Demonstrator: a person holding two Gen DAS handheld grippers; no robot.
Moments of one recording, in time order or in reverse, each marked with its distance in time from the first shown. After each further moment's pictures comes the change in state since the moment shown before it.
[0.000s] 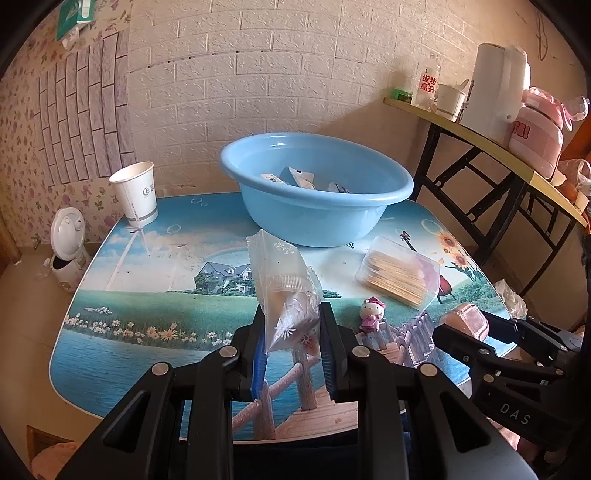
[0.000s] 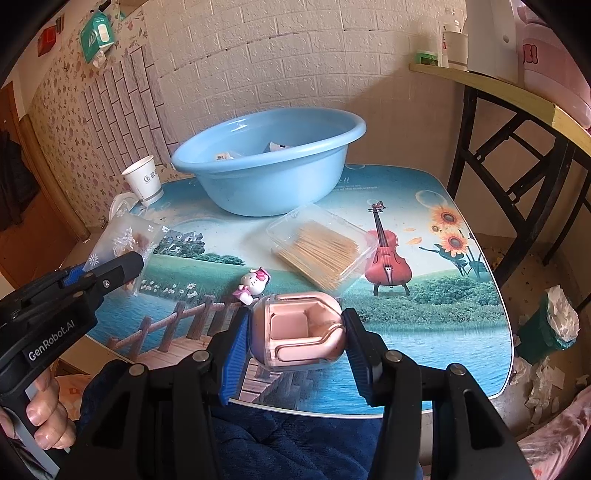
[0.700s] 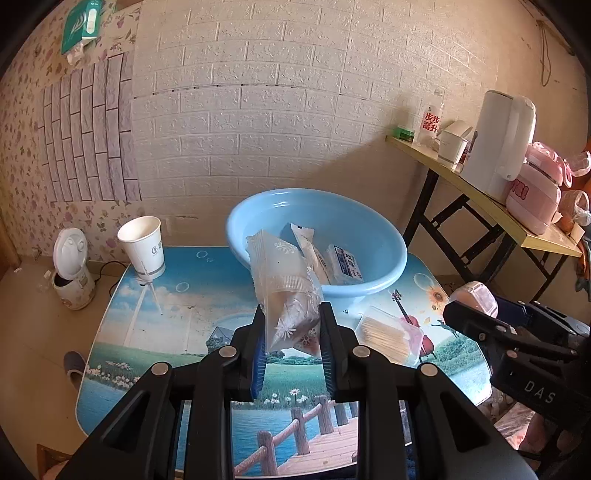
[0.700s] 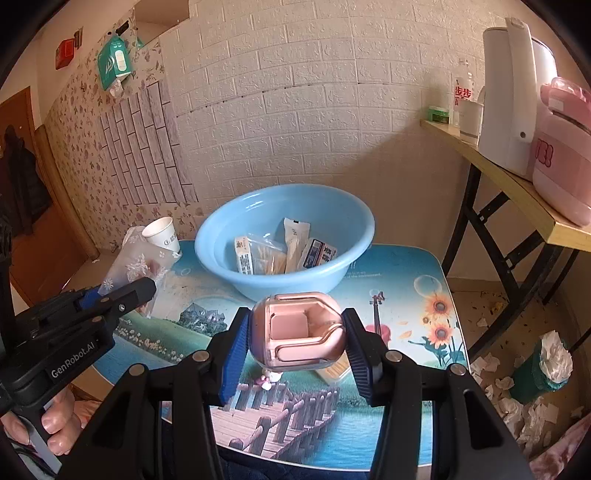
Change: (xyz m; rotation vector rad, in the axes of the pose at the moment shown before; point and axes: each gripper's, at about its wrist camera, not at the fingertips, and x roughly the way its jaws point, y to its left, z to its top) left arm -0.023 0.007 0.074 -0.034 -0.068 -0.021; right arm -0.048 0.011 0.085 -0.045 -0.125 0.028
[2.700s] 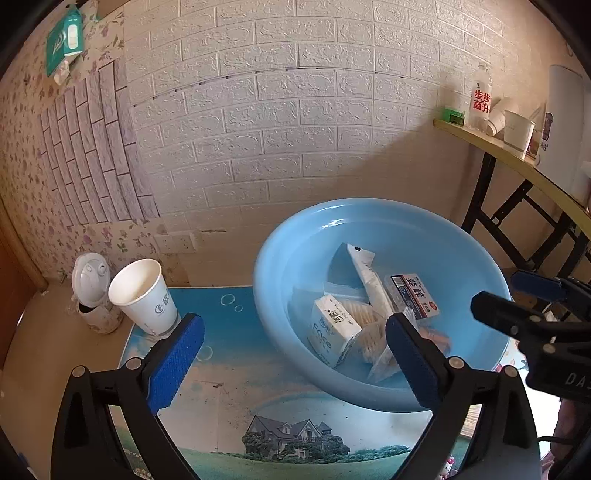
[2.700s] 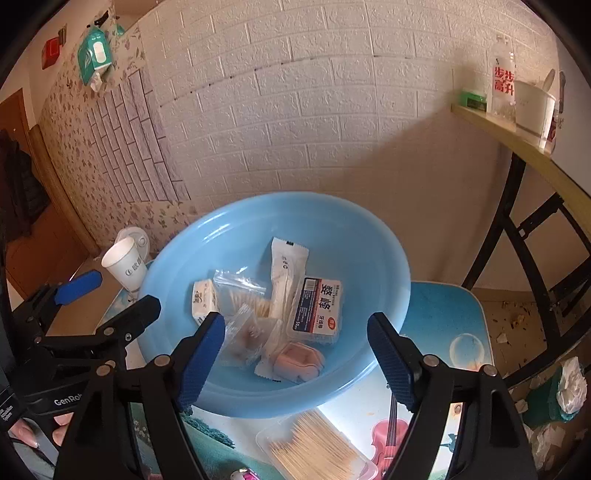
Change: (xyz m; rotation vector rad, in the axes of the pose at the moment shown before) left arm 0.102 0.027 0.050 0.062 0.020 0.175; right arm 0.125 -0.023 0.067 0.012 0.048 0.037
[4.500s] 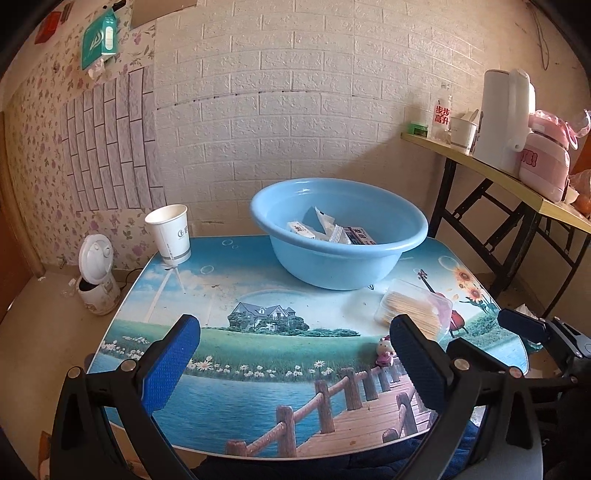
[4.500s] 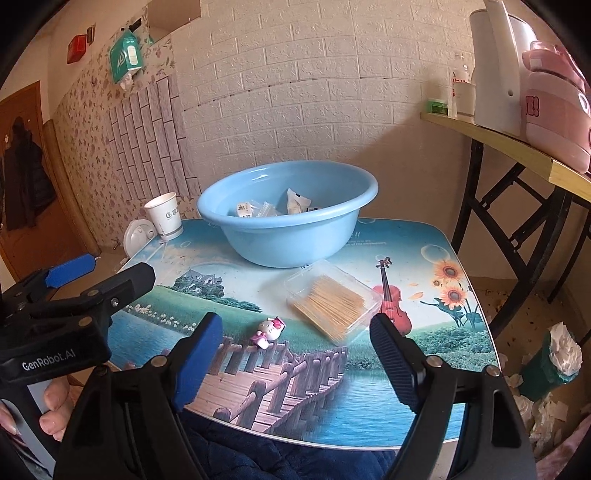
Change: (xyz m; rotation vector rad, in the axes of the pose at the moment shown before) left arm -0.114 -0.017 -0.114 -0.038 -0.094 -0.046; right arm -0.100 0.032 -0.145 -0.012 -0.094 -0.044
